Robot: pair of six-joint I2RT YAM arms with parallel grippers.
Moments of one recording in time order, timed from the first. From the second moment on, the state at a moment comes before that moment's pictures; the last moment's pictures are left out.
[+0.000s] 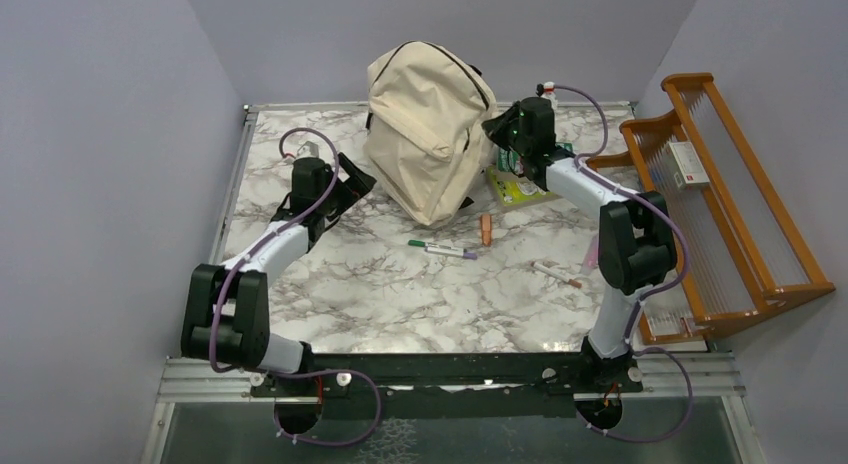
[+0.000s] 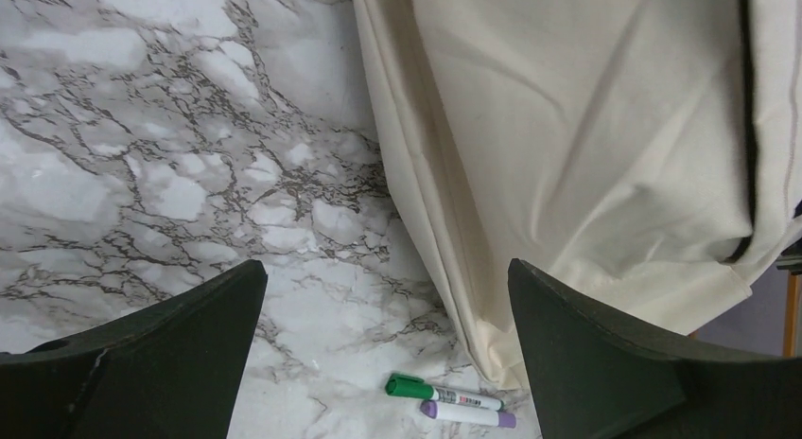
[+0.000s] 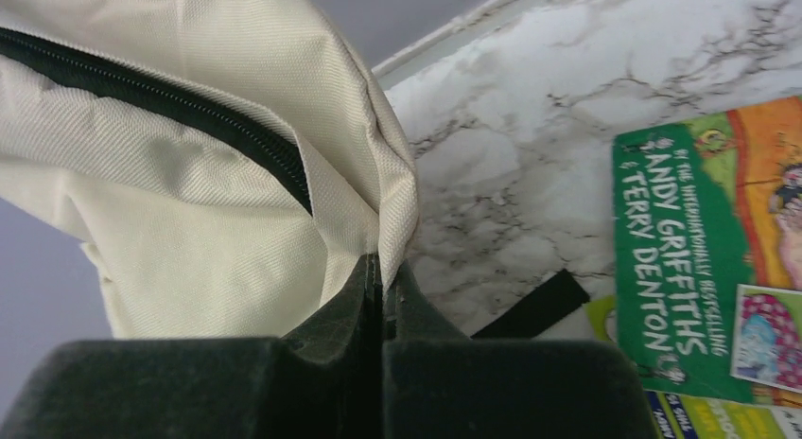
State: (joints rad) left arm -0.16 1.39 0.77 0.12 0.12 -0.79; right arm 0.33 1.89 1.38 0.22 0.04 0.78
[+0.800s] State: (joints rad) left arm -0.25 1.87 1.05 0.29 0.16 -0.86; right arm 0.30 1.83 1.26 0.21 0.01 0.73
